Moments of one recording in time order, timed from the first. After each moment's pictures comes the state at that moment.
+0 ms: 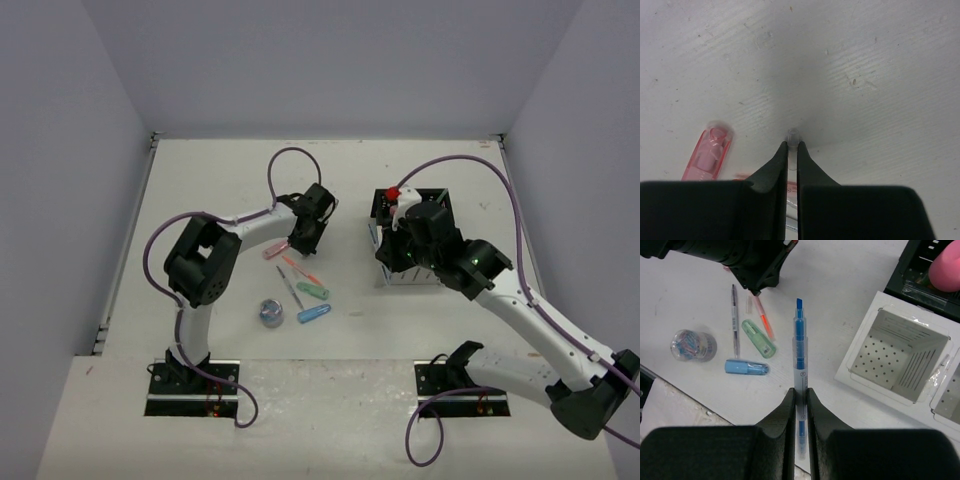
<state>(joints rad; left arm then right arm) -0.66 2.01 1.40 -0.62 -0.10 -0.20 0.69 1.03 1.05 -0.72 0.03 0.30</state>
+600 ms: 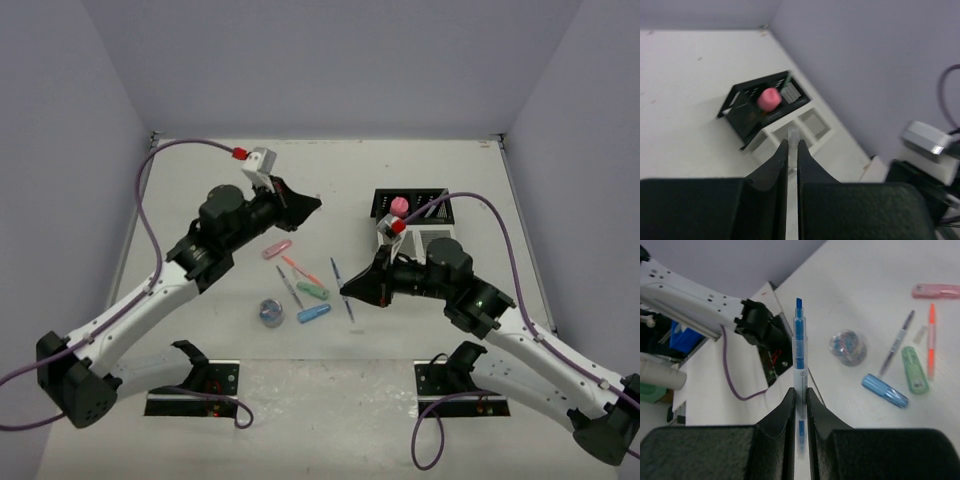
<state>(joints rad) -0.66 1.11 0.97 0.02 0.14 -0.56 0.78 0.77 0.68 -0.15 -0.52 0.50</state>
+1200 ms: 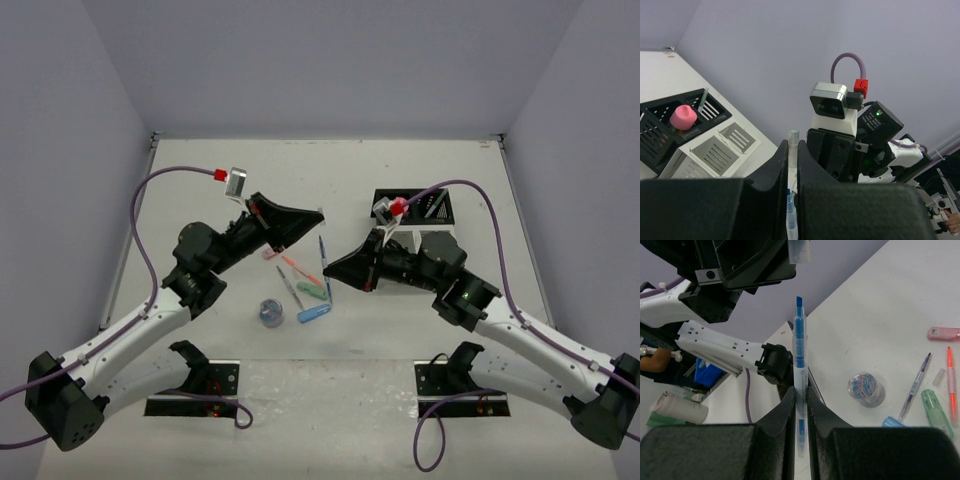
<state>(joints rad) -0.67 0.95 0.70 0.53 0.35 -0.86 0.84 0.89 0.72 0.11 -0.43 0.66</state>
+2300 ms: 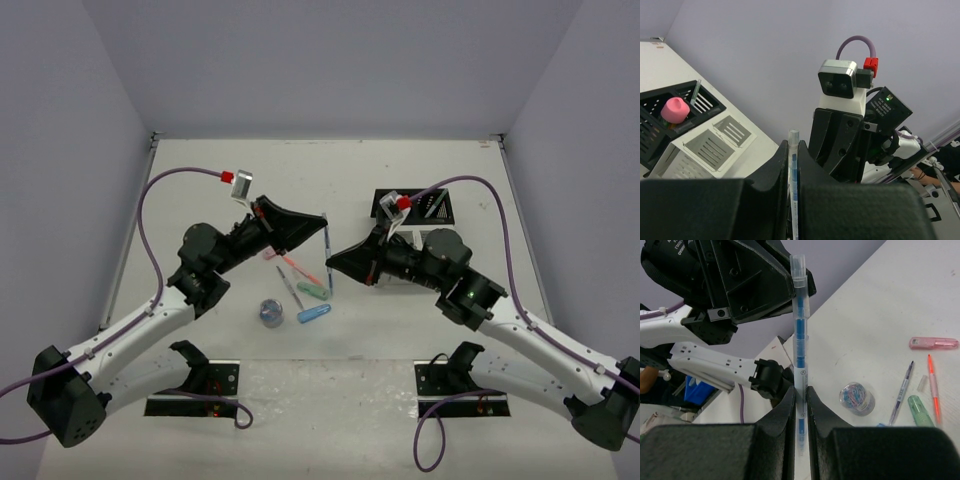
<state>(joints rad) -0.67 0.97 0.68 0.59 0.39 -0.88 0.84 0.87 0.77 0.06 -0.34 0.65</state>
